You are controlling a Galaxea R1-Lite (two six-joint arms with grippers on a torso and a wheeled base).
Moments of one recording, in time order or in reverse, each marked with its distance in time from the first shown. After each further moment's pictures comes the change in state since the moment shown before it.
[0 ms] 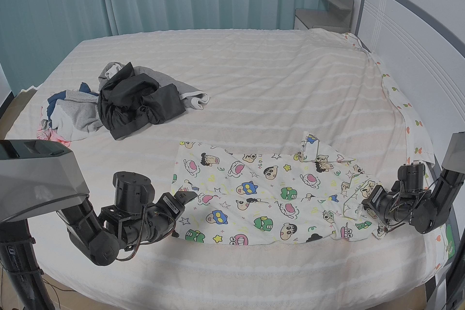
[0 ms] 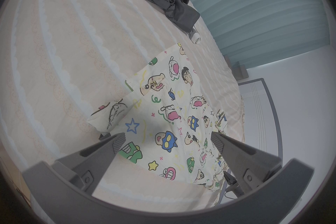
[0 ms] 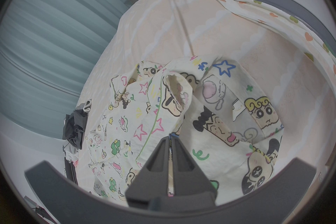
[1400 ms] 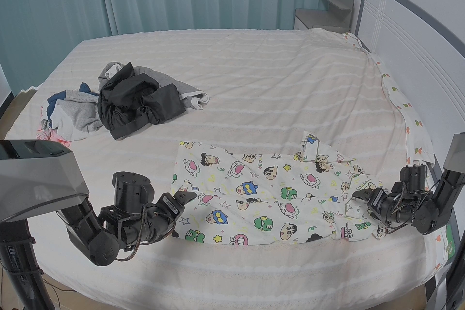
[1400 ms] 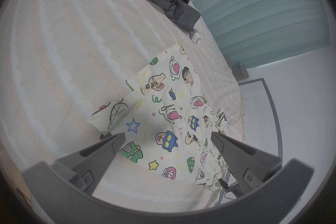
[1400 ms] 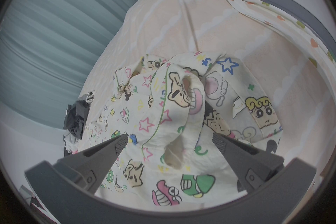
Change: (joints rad) left arm 0.002 0.000 0.003 -0.001 -0.003 -0.001; right arm -0.018 -0.005 0.020 -0.003 0.061 -0.074
